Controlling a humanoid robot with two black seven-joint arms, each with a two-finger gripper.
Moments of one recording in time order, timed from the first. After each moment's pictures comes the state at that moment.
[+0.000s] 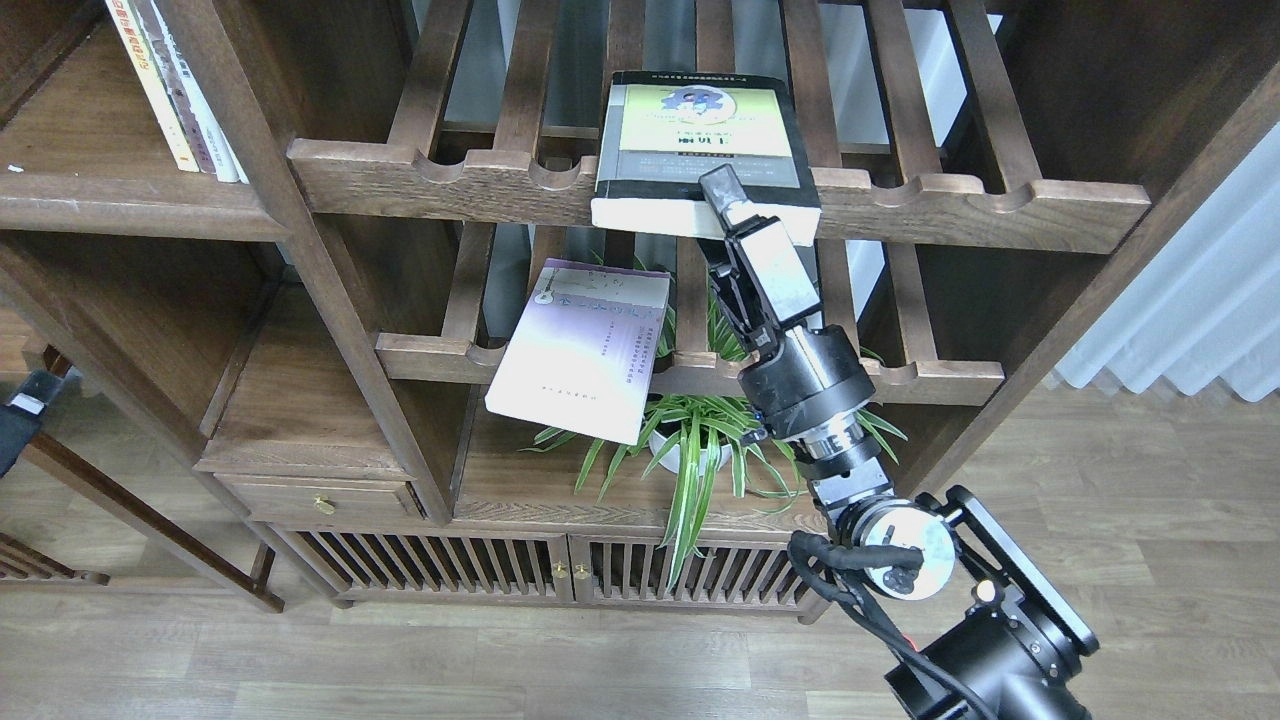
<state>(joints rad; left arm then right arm) 0.26 0.53 -1.63 -1.31 0.09 -0.49 0.08 0.15 0.01 1.07 1.62 -0.07 0.28 0.16</state>
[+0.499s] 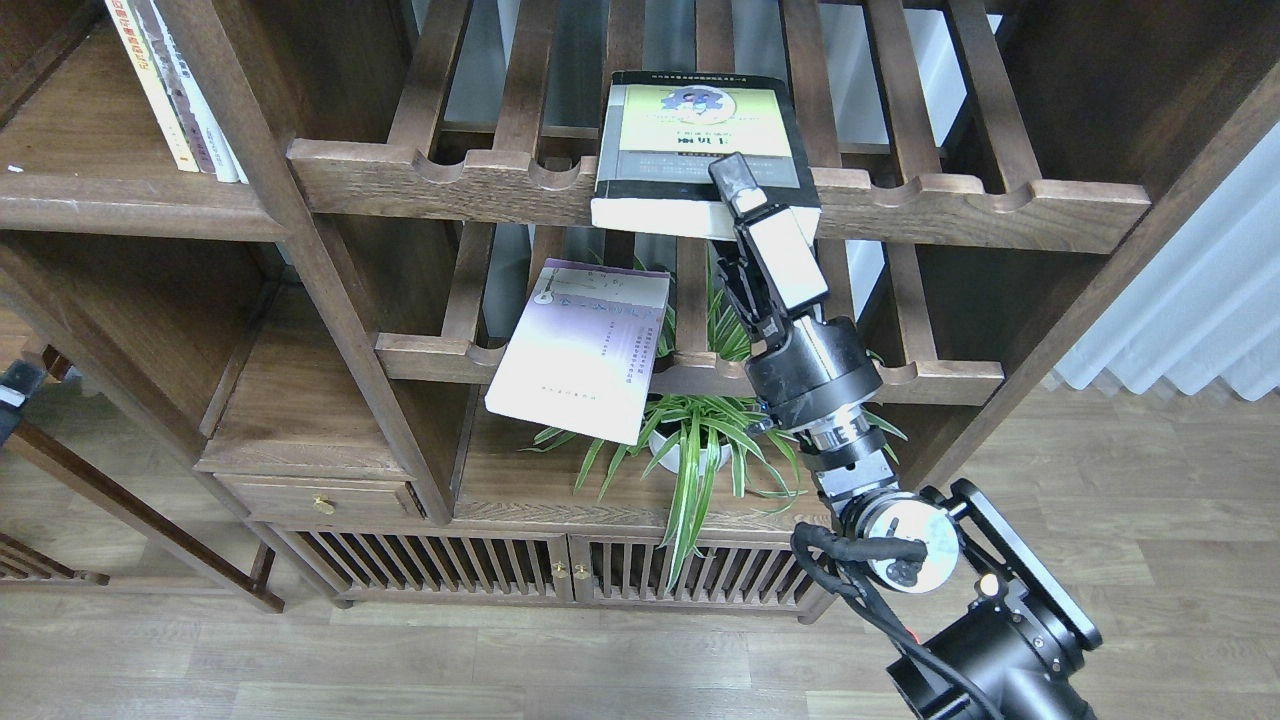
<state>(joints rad) 0.26 0.54 -1.65 -1.29 0.09 -0.49 0.08 0.15 0.02 1.08 1.63 -0.07 0.27 0.18</state>
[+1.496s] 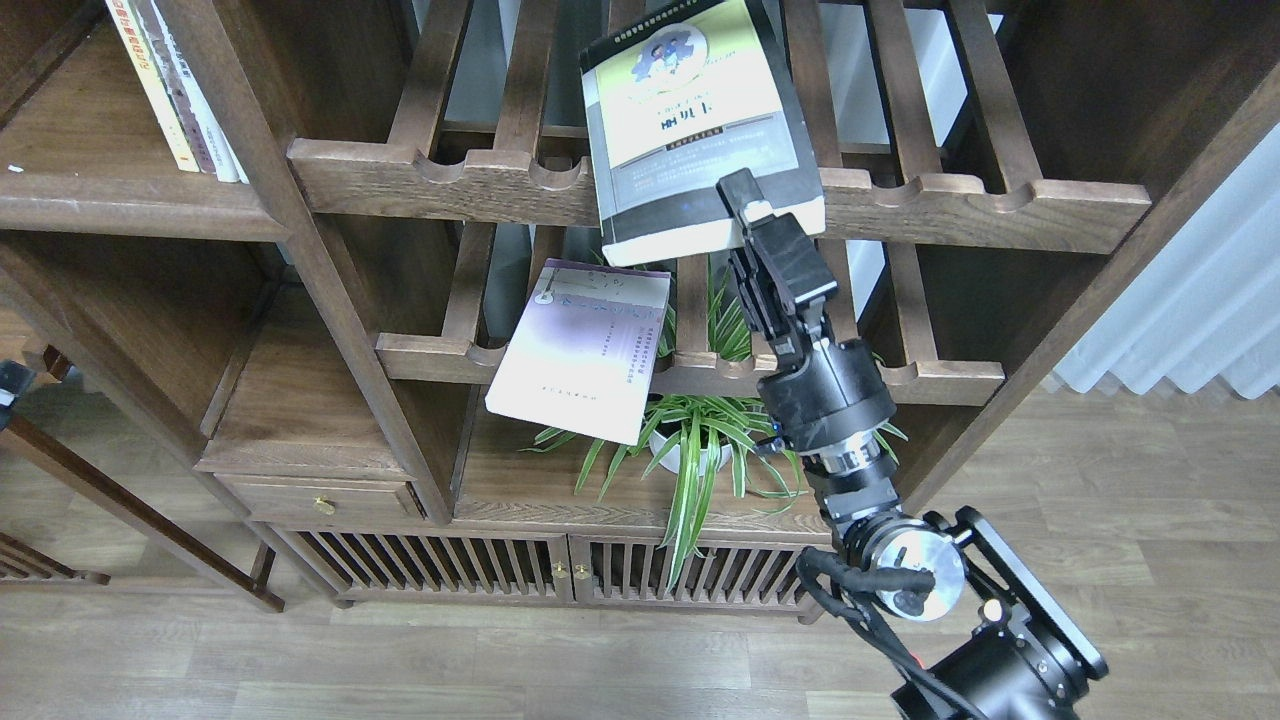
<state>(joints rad) 0.24 0.54 -1.66 -1.26 0.08 -0.49 0.08 -0.01 0.02 1.05 1.68 -0.06 0.41 0.19</state>
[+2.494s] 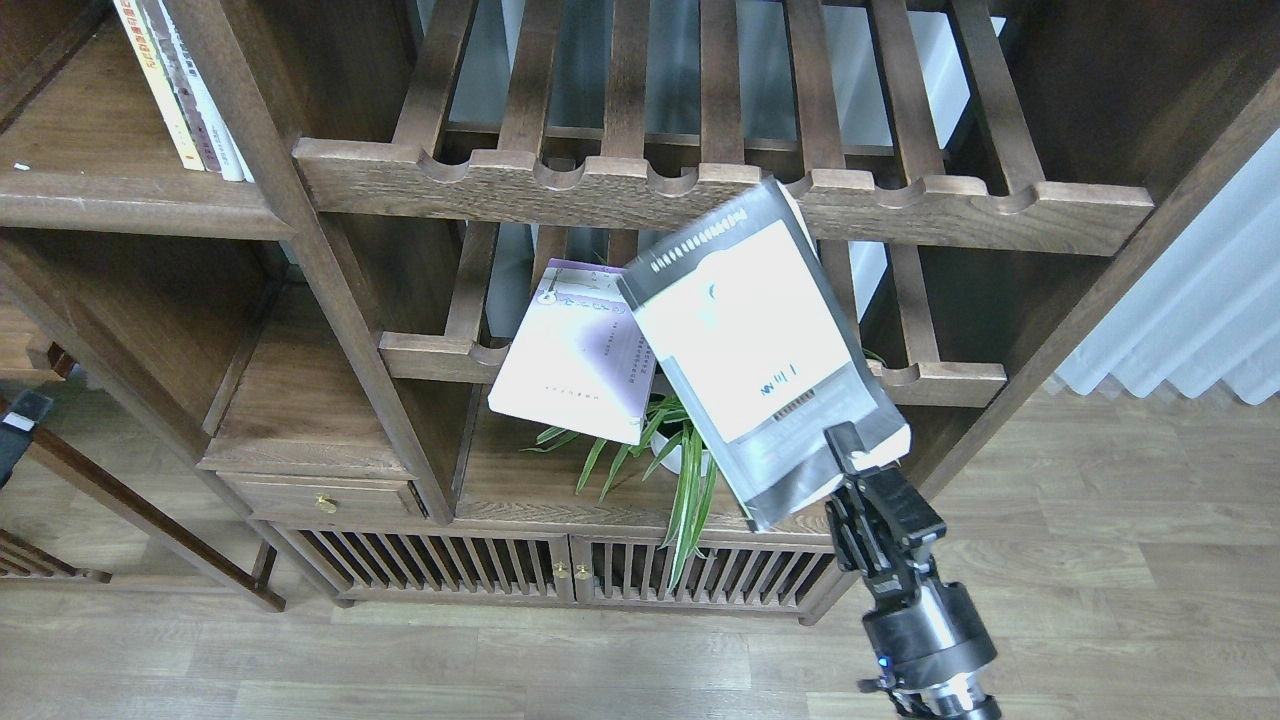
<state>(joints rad) 0.21 0.50 -1.61 -1.18 0.08 -0.49 0.08 -0.50 -0.24 1.13 1.66 0.19 0.58 0.19</state>
